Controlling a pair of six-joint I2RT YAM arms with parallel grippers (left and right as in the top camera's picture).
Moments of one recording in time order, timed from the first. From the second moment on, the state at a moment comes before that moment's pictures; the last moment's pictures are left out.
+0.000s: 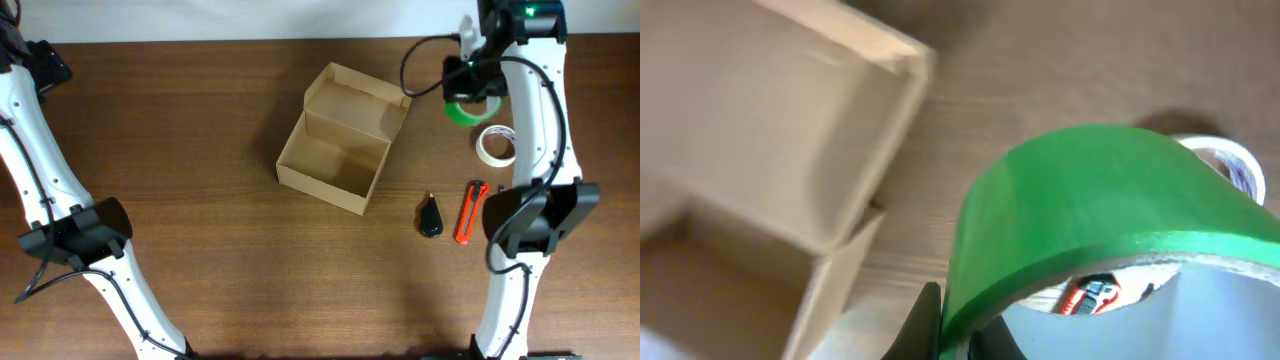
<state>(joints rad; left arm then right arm) 0.40 2.43 2.97 -1.58 -0.32 -0.23 0.04 2.30 2.60 -1.62 -0.13 0.03</state>
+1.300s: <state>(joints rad) 0.40 2.43 2.97 -1.58 -0.32 -0.23 0.59 2.32 2.45 -1.45 -0.13 -0.04</state>
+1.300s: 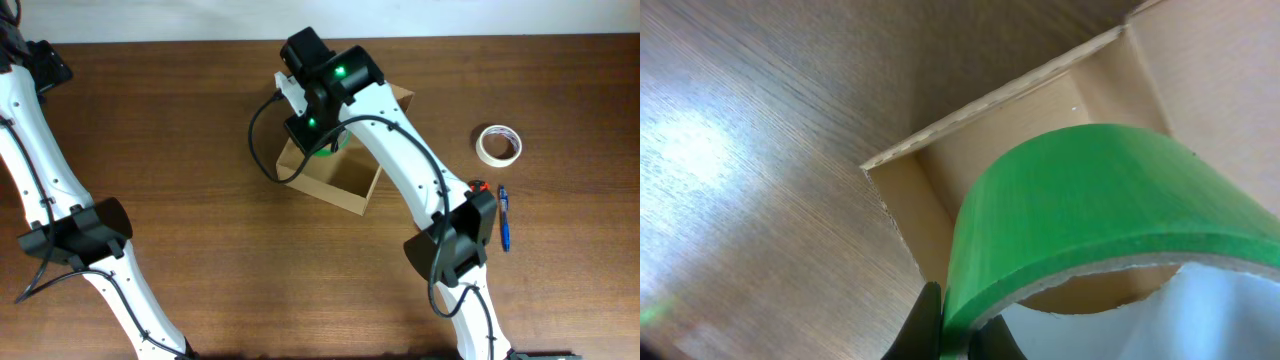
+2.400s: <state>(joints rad) 0.40 2.43 2.97 -1.58 -0.32 -0.23 0.59 2.57 2.45 -1.40 -0.13 -0.04</state>
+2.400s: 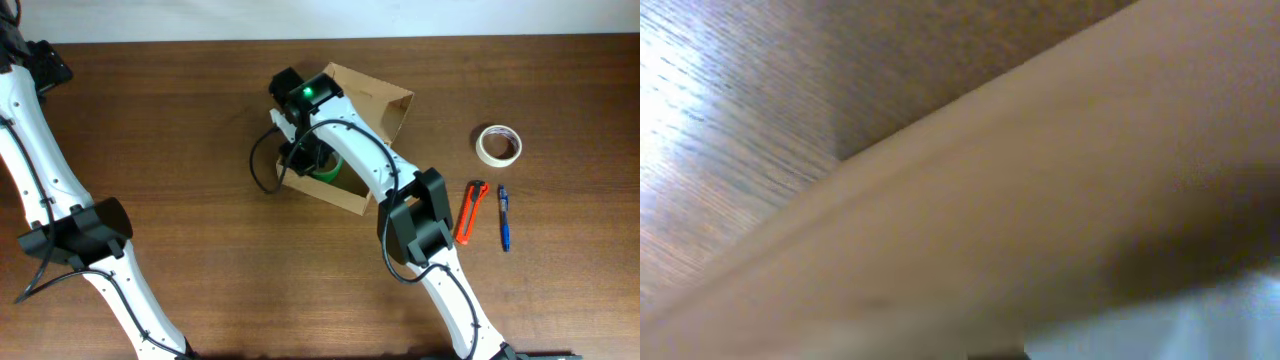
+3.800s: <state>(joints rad) 0.40 2.43 2.97 -1.58 -0.32 -0.23 -0.07 2.11 2.50 -1.51 -0.08 -0.10</state>
